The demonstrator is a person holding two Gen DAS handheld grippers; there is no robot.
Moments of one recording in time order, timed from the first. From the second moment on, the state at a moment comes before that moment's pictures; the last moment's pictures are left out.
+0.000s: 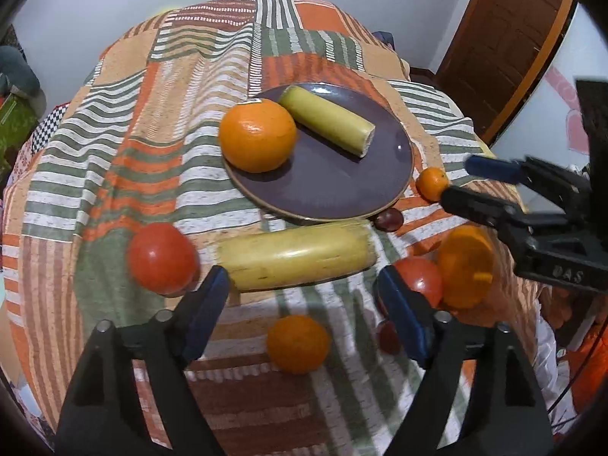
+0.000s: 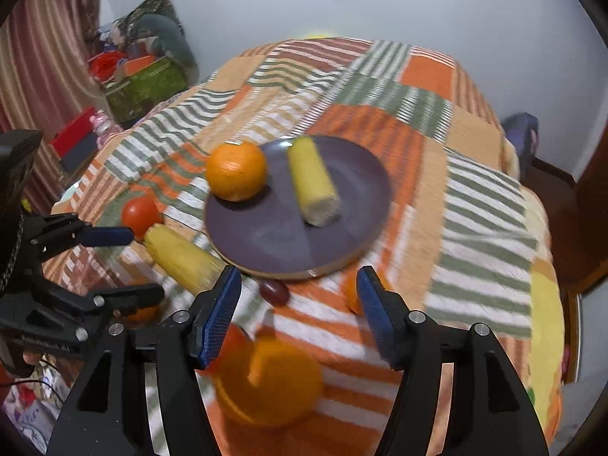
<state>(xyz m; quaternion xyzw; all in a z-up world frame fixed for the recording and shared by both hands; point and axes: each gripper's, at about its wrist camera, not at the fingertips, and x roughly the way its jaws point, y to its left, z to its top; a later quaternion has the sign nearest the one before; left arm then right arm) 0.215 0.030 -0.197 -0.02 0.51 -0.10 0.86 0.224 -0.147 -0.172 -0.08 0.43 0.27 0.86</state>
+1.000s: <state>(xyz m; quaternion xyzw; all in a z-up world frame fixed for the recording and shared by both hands) 0.203 0.055 -0.207 -0.01 0.52 -0.02 0.86 0.194 -0.189 -0.176 -0.01 0.44 0.26 0.86</state>
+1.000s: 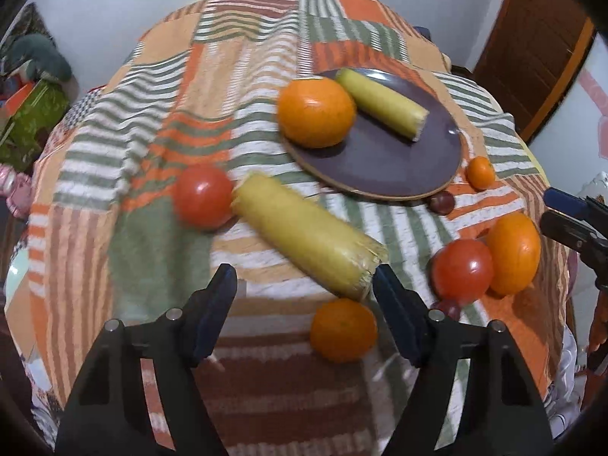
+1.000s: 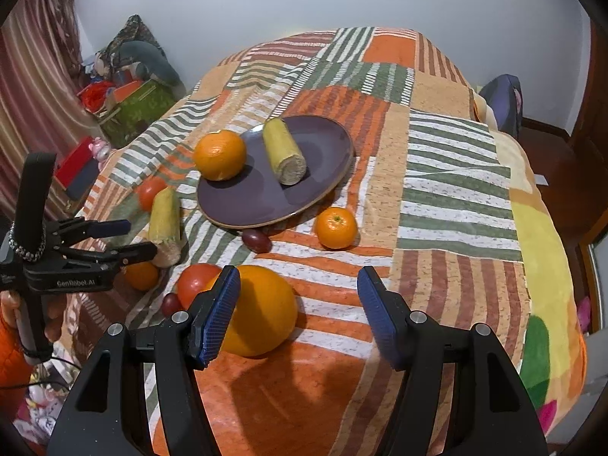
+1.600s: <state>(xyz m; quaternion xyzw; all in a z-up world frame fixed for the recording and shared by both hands) 0.208 0.082 -0.199 -0.04 0.51 0.01 0.86 0.182 -0.173 -0.193 0.00 0.47 0.29 0.83</state>
